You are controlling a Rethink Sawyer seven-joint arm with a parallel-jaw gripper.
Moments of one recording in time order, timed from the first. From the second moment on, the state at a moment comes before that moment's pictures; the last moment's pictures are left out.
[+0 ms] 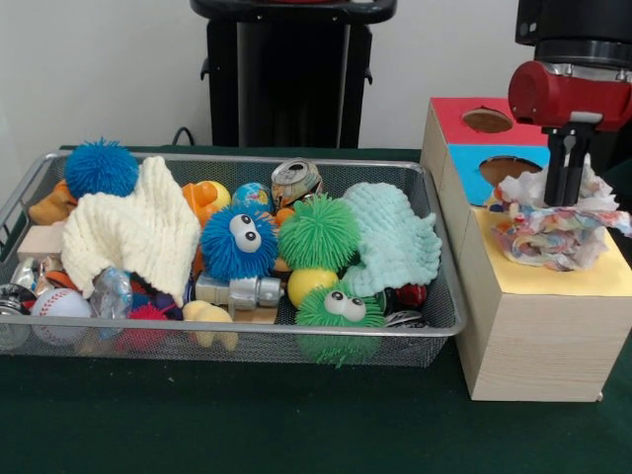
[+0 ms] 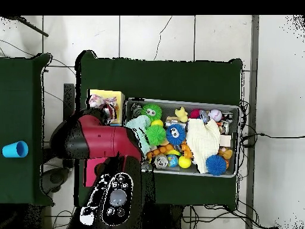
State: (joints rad) arm 0.20 -0.63 -0.18 1.59 0.14 0.21 1.45
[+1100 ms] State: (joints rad) arm 0.20 -0.60 -0.18 1.59 0.14 0.21 1.45
